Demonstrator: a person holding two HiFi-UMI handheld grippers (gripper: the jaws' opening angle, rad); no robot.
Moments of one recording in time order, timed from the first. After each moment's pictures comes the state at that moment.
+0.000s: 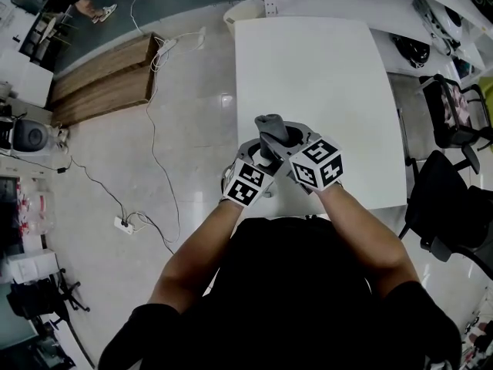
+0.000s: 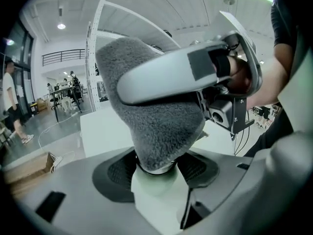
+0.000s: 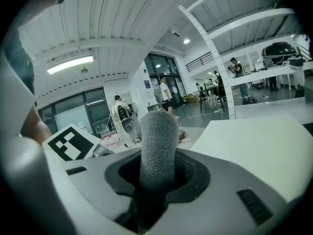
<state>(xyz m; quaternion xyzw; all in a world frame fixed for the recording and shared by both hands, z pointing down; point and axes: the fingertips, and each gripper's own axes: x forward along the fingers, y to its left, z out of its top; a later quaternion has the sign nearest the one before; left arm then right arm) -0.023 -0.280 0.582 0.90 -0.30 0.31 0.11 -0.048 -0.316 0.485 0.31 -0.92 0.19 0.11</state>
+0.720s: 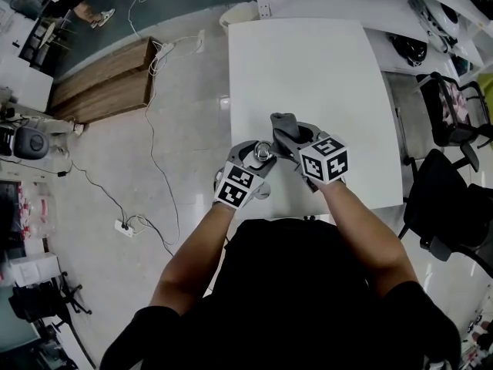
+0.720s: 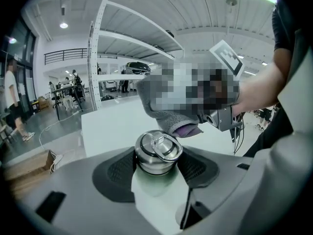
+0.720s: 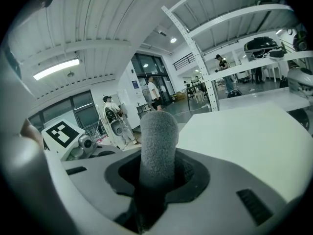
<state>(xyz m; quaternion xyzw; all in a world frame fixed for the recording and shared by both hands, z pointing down) -0.026 -0.283 0.576 0.89 -0.30 0.31 0.12 0.009 -0.332 0.518 0.36 -0.89 0.24 0.11</state>
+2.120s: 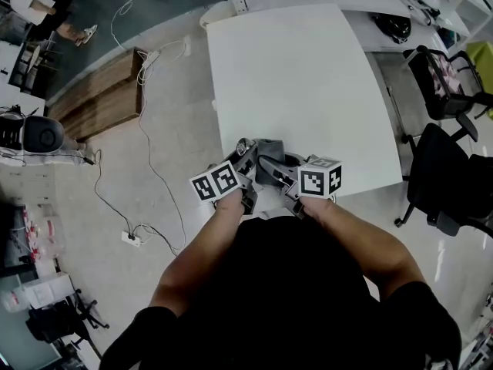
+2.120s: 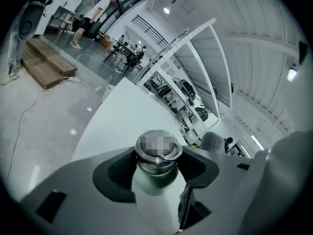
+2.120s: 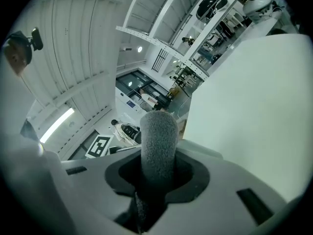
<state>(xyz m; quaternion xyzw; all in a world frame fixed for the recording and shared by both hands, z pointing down) -0.047 -0.281 0.578 0.78 -0.41 0.06 0.47 -0.006 -0.243 0.537 0.31 -0.83 0.46 -0.05</state>
